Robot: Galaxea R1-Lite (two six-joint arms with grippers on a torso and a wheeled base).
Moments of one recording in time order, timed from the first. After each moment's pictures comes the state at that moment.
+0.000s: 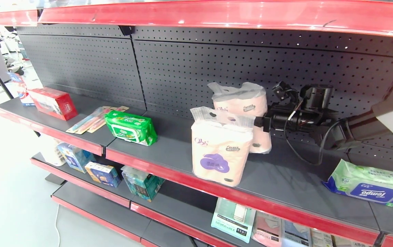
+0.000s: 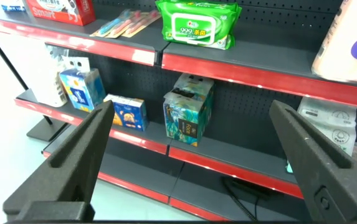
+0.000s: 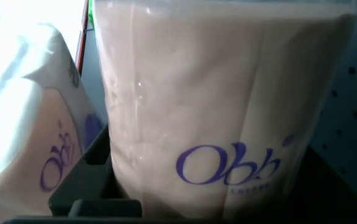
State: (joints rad) left arm 0.00 0.00 0.00 0.00 0.00 0.00; right arm 0.15 2.19 -1.30 -0.72 0.79 -0.18
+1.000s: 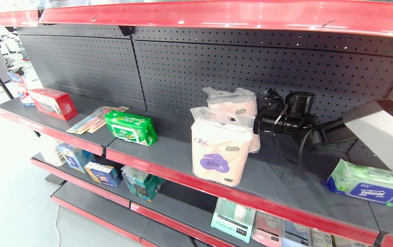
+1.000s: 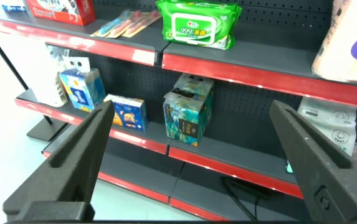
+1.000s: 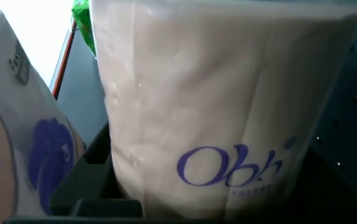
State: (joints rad) left arm 0.00 0.00 0.00 0.00 0.00 0.00; right arm 0.16 2.36 -1.44 -0.77 0.79 -0.18
